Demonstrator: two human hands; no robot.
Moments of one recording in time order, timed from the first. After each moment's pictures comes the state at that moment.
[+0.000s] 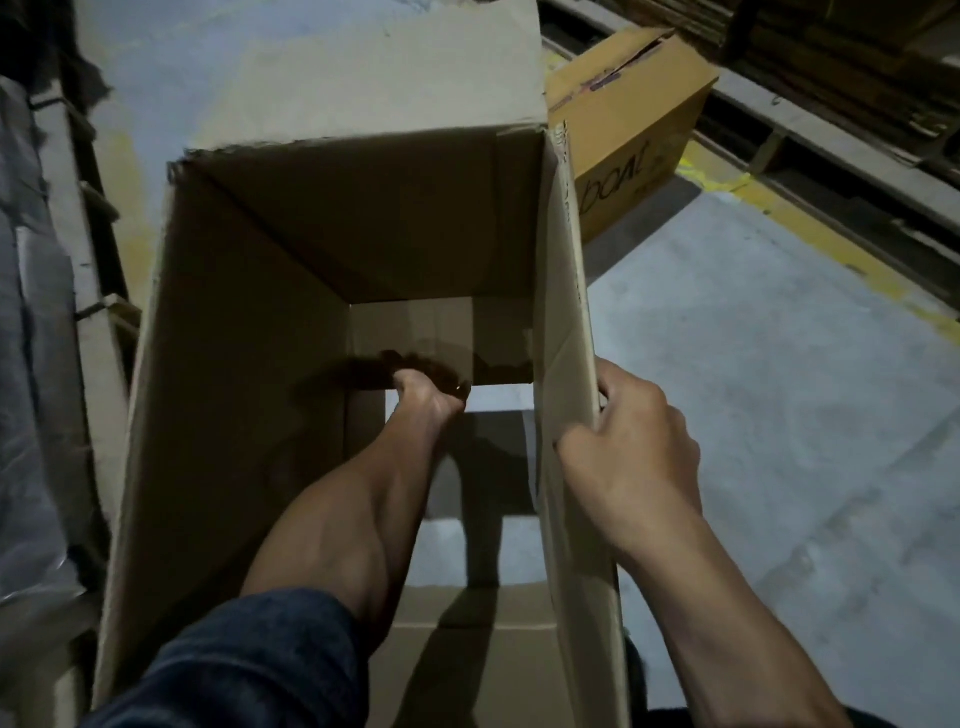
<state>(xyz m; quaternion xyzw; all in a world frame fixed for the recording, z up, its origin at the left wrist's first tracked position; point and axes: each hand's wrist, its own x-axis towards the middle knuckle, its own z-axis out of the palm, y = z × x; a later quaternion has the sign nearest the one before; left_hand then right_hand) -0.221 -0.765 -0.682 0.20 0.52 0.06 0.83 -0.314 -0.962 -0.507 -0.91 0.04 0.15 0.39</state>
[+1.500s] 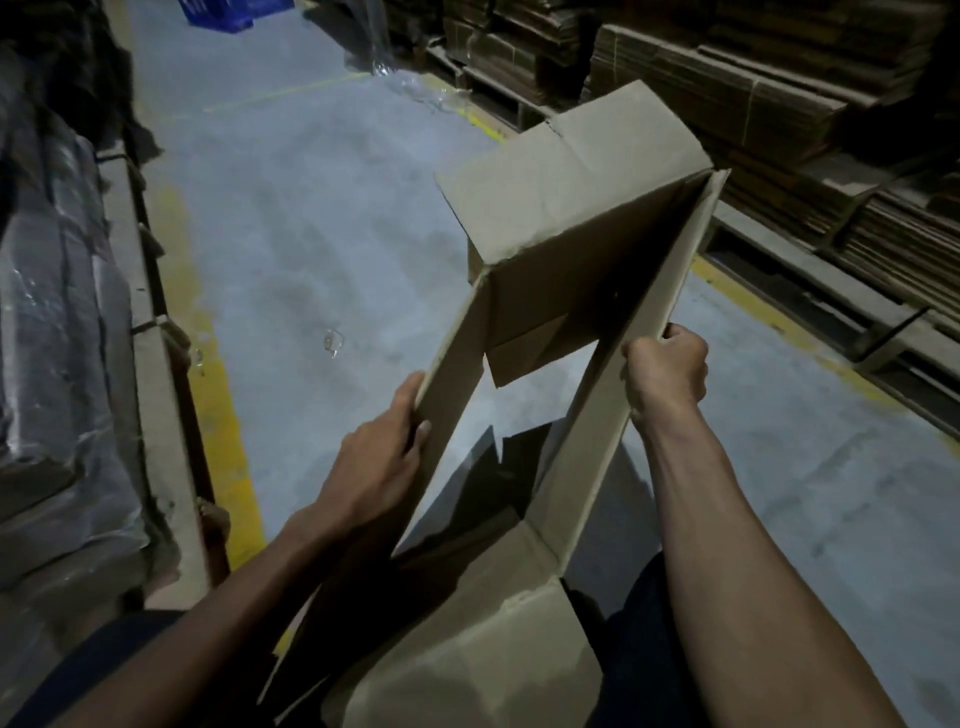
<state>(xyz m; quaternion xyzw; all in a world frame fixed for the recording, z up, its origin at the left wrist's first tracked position) -0.446 -0.773 -0.507 0.96 0.11 0.00 0.26 -0.307 -0.993 -0.469 -0.81 0.24 -0.01 0.54</state>
